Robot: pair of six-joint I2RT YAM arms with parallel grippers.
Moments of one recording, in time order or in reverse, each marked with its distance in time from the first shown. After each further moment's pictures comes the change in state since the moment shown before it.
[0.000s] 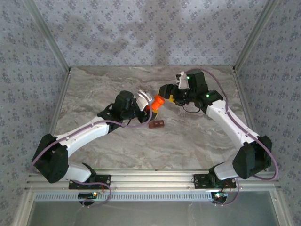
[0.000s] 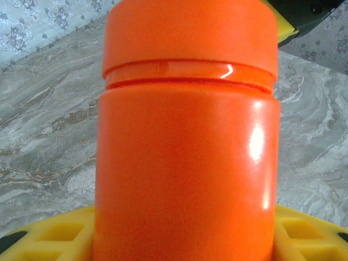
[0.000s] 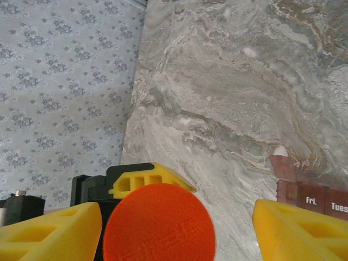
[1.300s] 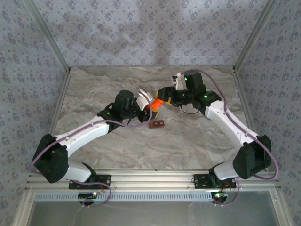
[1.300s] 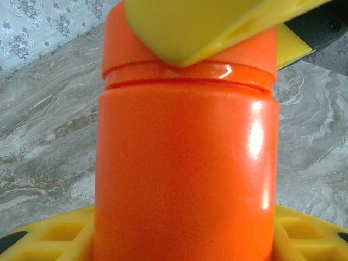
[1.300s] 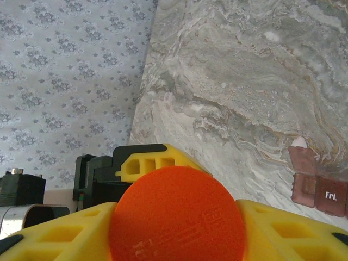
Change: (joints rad) left arm 0.000 0.000 0.013 -0.002 -0.002 0.015; right arm 0.023 0.001 -0.008 0.007 -0.048 -0.023
